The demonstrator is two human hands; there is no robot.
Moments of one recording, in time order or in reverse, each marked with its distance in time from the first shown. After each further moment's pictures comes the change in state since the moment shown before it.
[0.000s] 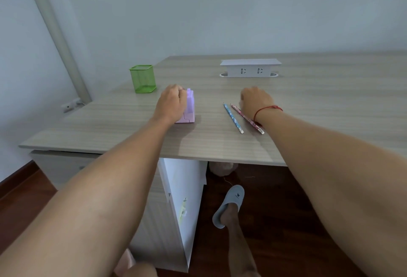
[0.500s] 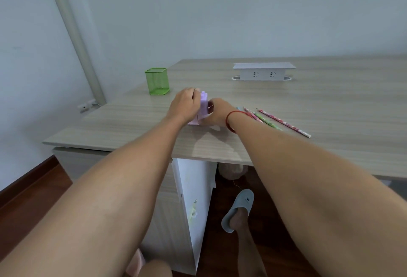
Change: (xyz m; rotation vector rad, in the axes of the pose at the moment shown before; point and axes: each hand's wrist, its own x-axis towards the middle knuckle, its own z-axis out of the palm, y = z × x) left_hand -0.004 0.005 -0.009 0.003 -0.032 0.027; right_hand 0.004 -0.094 0.028 0.519 -0.318 -0.141
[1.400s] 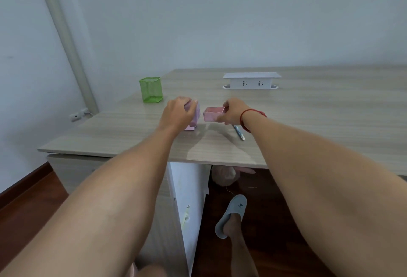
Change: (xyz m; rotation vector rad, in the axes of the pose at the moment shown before) left_hand -0.018 0.005 -0.007 0.056 0.018 0.062; right_hand -0.030 0.023 -0.049 -0.015 0.096 0.154
